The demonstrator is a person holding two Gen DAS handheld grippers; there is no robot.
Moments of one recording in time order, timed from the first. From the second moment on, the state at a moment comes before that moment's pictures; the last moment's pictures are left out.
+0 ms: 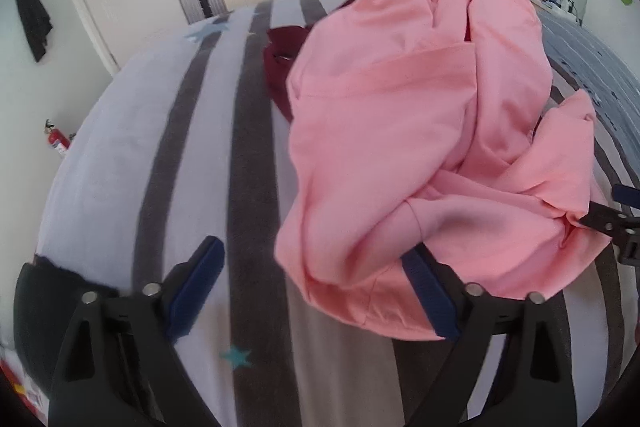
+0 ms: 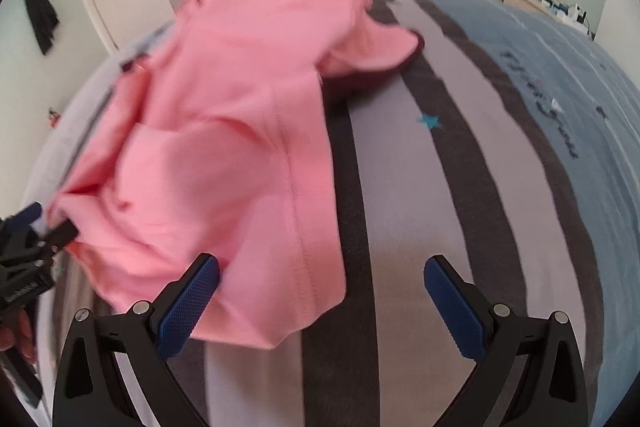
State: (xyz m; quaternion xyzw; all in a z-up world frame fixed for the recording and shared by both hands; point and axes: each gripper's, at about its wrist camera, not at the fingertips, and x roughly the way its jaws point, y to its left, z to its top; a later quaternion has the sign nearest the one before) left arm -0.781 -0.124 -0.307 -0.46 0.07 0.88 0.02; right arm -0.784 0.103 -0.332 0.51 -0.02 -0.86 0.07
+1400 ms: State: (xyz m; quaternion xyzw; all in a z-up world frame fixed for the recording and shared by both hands) left arm -0.315 -0.169 -0.276 -0.59 -0.16 0.79 0.04; right arm -0.392 0.251 -0.293 0.65 -0.08 -0.75 0.12
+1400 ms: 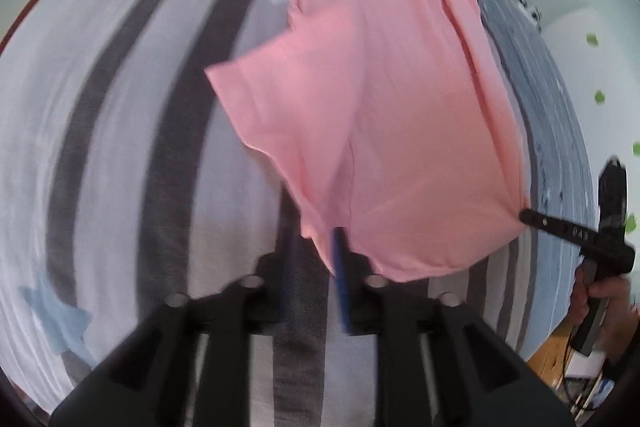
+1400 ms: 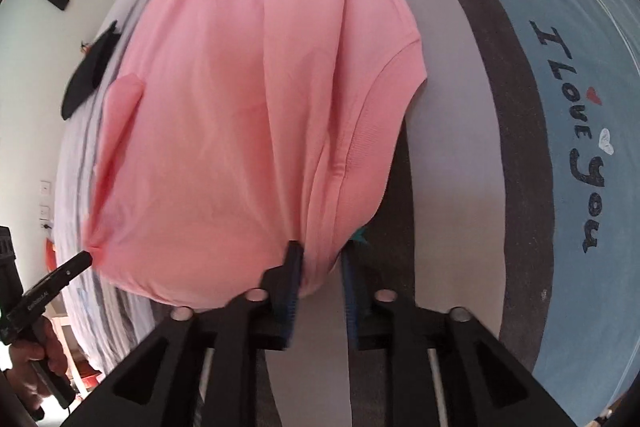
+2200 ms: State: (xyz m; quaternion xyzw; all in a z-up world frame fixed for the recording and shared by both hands) left arm -0.366 -0.246 -0.301 -0.52 -0.18 0.83 -0.05; right arm -0.537 0.256 -0.302 0.60 -0.13 -0.78 0.07
